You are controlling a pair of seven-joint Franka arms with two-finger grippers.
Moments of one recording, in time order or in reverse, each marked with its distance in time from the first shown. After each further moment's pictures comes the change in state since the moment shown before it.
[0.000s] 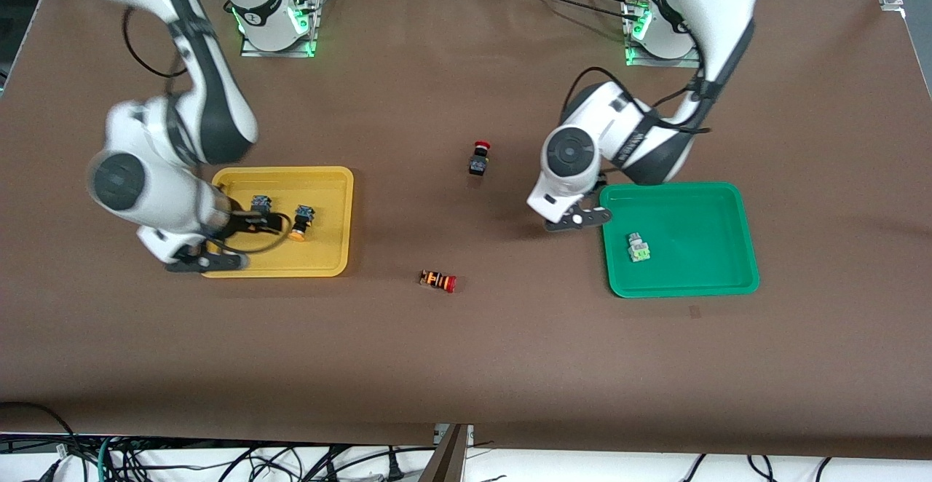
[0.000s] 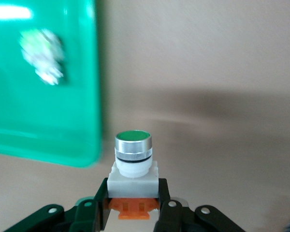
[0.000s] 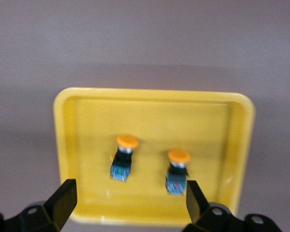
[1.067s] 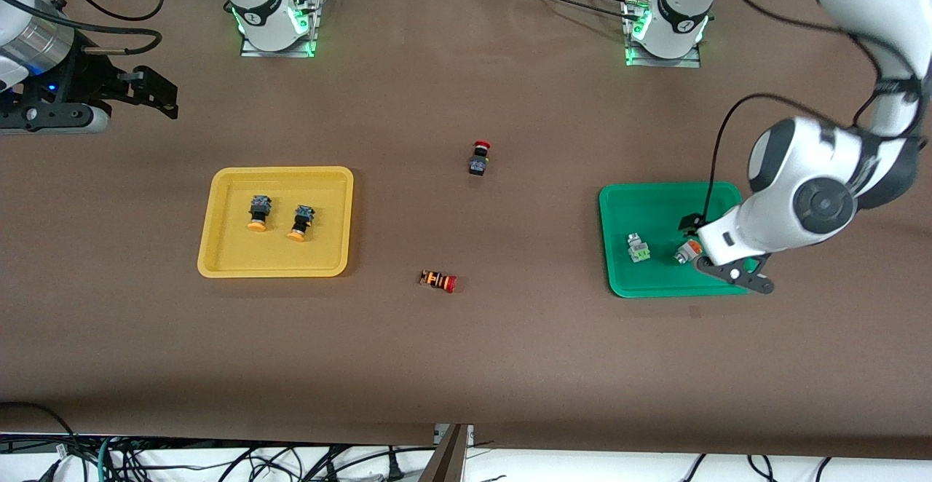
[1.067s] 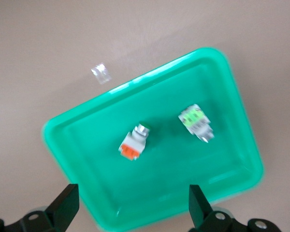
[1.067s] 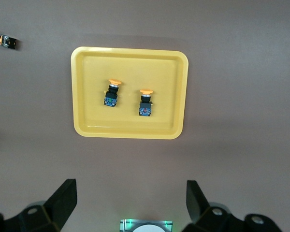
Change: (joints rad) left arm 0.427 -0.127 -0.071 0.076 0.018 -0.037 0.822; right arm -0.034 -0.311 0.013 0.142 -0.067 -0.464 -0.029
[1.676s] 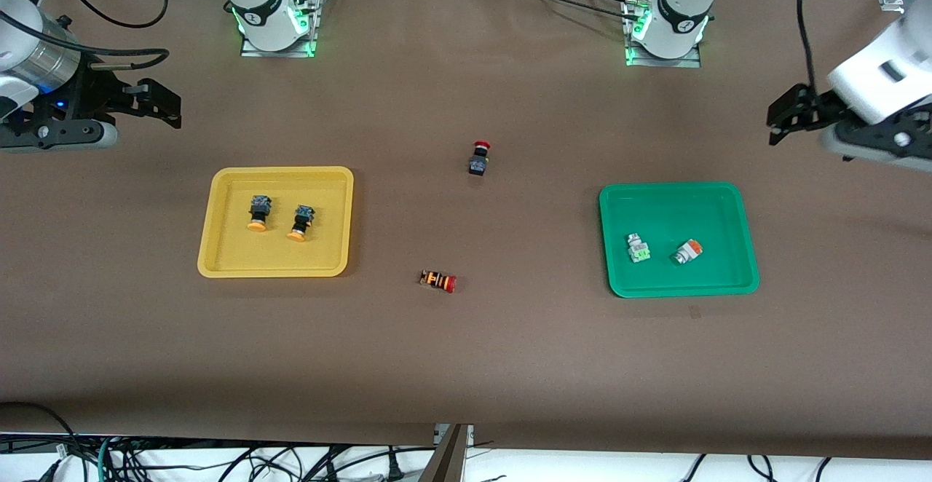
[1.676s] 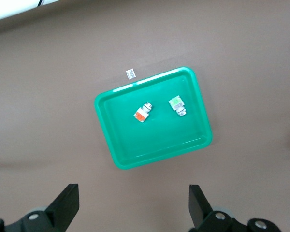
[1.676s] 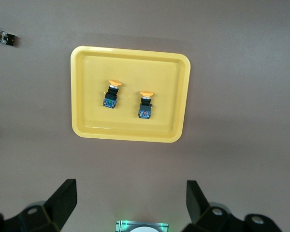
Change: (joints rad) left arm -0.083 -0.296 0.160 0.254 -0.200 -0.378 -0.002; right arm -0.002 0.043 -0.001 0.032 0.000 0.000 -0.022
